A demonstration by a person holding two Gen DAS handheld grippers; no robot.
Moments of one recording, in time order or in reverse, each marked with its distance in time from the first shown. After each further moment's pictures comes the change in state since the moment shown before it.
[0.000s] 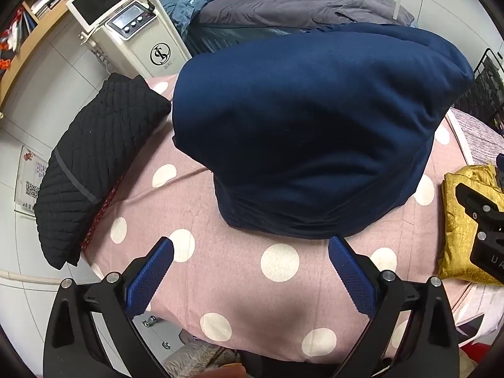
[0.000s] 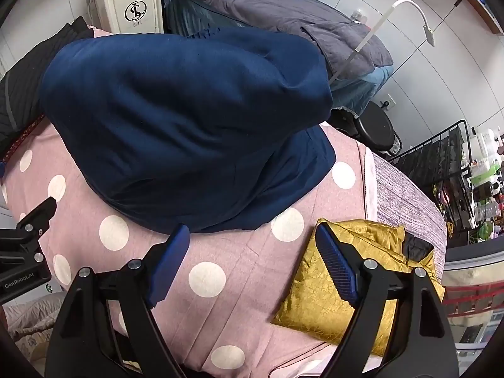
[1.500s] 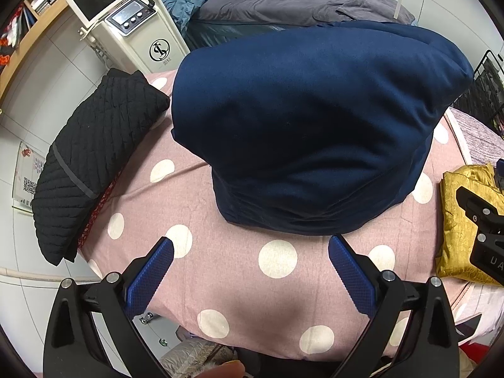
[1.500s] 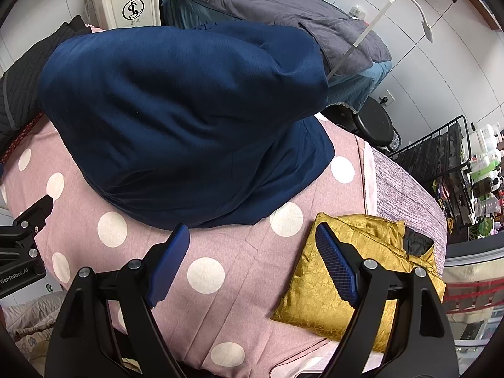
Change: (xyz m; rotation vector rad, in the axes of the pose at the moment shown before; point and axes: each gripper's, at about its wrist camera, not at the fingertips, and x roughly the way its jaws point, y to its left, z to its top) left arm -0.002 -0.002 -0.001 -0.007 0.016 -0.015; right arm 0.002 -0.002 -0.007 0.009 0.009 -0.002
